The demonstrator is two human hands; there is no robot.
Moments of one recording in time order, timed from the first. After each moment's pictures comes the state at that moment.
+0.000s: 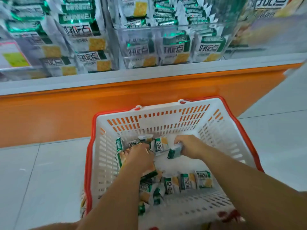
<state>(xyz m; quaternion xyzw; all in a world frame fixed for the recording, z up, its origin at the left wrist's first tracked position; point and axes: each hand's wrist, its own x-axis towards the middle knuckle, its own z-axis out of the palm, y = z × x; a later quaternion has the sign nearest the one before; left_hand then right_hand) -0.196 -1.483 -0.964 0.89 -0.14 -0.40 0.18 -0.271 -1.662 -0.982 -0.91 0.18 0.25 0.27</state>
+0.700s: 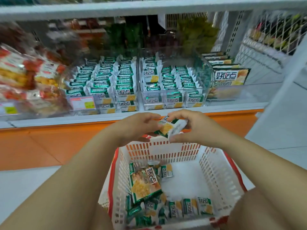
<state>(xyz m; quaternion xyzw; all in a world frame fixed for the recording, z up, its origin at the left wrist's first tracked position) -0.190 -1.451 -0.714 0.77 -0.26 -0.39 0.43 -0.299 -1.619 -0.724 -0.89 0.03 -0.02 0.45</state>
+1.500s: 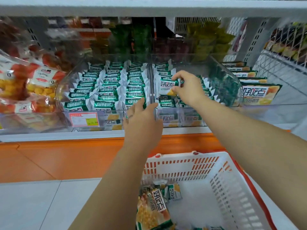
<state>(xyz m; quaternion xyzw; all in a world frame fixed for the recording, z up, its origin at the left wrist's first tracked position) -0.124 -1.480 -0.727 0.93 -0.24 -0.01 0.28 -0.096 -1.663 -0.713 -0.89 0.17 -0.25 0.34</state>
